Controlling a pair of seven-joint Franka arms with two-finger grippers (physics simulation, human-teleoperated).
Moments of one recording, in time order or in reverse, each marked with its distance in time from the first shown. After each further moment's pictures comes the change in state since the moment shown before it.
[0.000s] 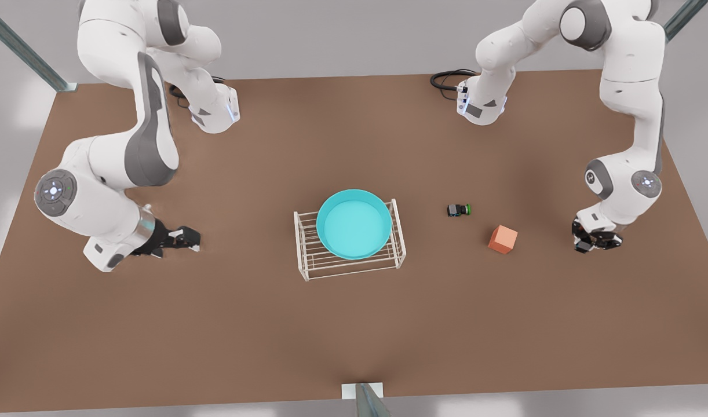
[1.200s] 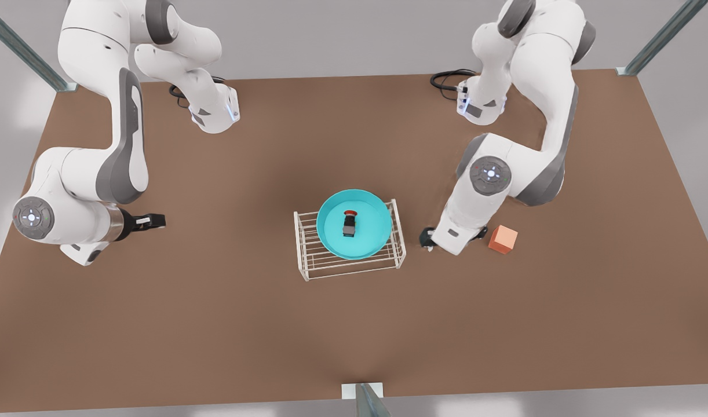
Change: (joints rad) left arm -0.519 0.097 -0.225 0.796 0.048 -0.864 -1.475; right arm -0.039 -0.032 -0.052 -0.145 -0.109 -0.152 -0.188
